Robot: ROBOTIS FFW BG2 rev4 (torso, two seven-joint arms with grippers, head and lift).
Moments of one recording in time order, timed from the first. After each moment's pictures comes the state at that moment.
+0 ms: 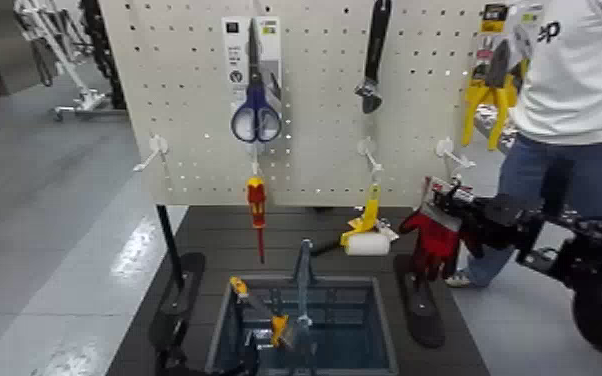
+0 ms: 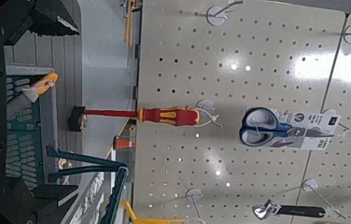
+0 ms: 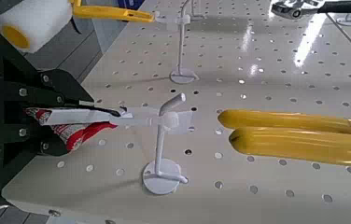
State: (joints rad) left arm 0.31 0.00 -0.14 -1.56 0.06 -0.53 -0.12; right arm -0.40 -0.46 0.10 -1.28 -0.37 0.05 0.80
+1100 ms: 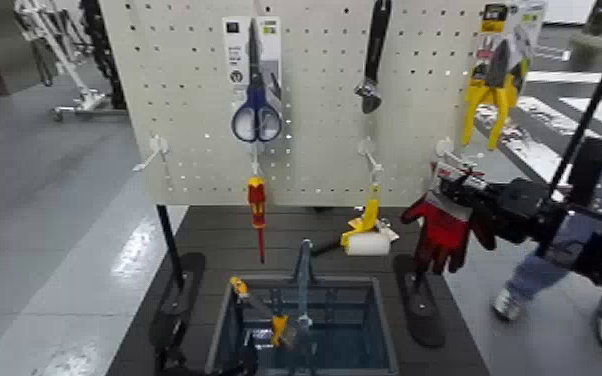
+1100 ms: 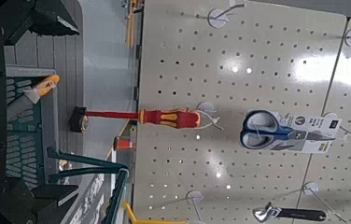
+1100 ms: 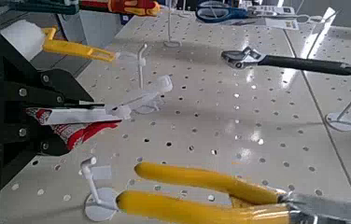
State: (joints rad) left arm 0.31 0.00 -0.14 -1.57 0.06 -0.53 -0.11; right arm -0.25 -0.48 0.00 -1.66 -0.37 0.22 0.77
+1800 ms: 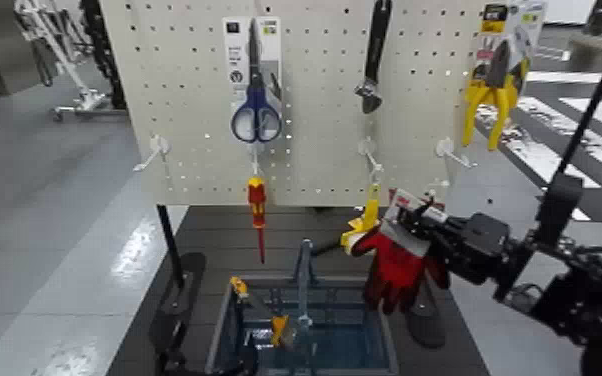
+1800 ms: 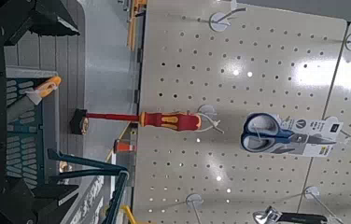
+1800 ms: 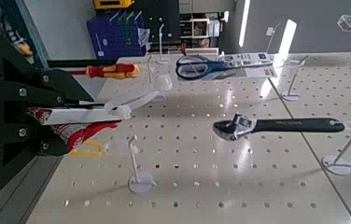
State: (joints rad) left arm 0.31 0.00 -0.15 -1.57 0.06 -0.53 -0.09; right arm -0.07 -0.40 0.04 -1.88 -0.49 0.31 0.69
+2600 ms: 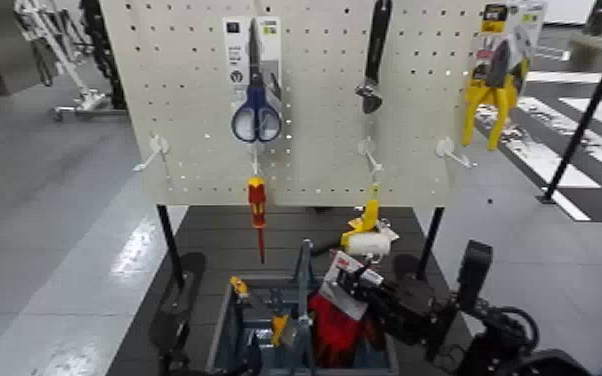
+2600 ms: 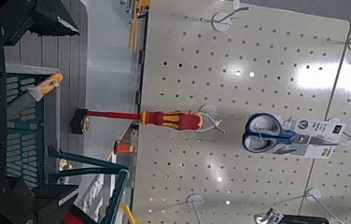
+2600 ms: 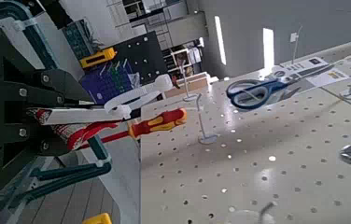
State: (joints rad) left arm 0.31 0.00 -0.17 -1.56 0.07 -0.52 -0.07; right arm -0.06 -0.33 0.26 -1.65 -0.61 0.19 0.71
